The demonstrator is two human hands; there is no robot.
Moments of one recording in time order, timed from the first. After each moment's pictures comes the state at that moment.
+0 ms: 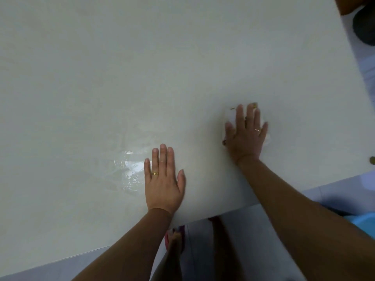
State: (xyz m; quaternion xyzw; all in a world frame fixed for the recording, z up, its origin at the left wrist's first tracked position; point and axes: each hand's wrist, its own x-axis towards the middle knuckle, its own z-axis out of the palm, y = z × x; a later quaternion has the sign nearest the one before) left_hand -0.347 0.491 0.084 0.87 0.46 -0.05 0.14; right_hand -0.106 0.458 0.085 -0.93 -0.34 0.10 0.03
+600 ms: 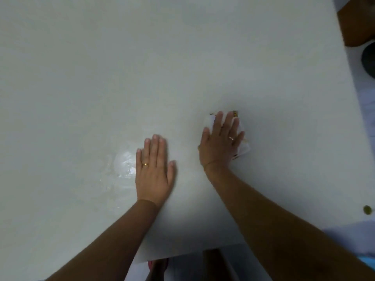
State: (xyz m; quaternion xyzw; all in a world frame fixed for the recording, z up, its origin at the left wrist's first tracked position) left_hand -0.286 0.559 0.100 0.85 0.49 0.02 0.16; right_hand -0.108 0.546 0.084 -0.93 -0.36 0.09 0.04
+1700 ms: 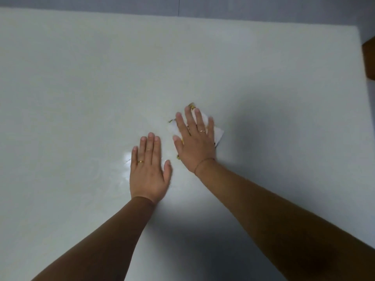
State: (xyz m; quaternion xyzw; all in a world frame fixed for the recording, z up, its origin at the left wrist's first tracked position) left_hand -0.227 0.645 0.086 0.82 0.56 -0.03 0.13; right_hand -0.069 0.660 0.084 -0.77 -0.63 0.11 -0.01
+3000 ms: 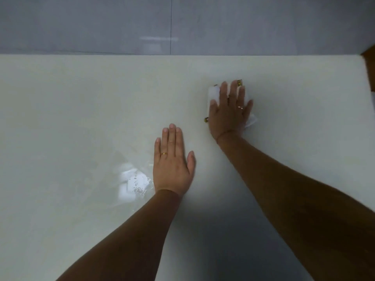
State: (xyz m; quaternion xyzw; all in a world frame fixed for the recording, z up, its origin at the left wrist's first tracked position) left_hand -0.119 0.766 0.079 0.84 0.53 -0.01 0.13; right_hand 0.060 0.818 0.081 -0.90 -0.43 0.09 0.02
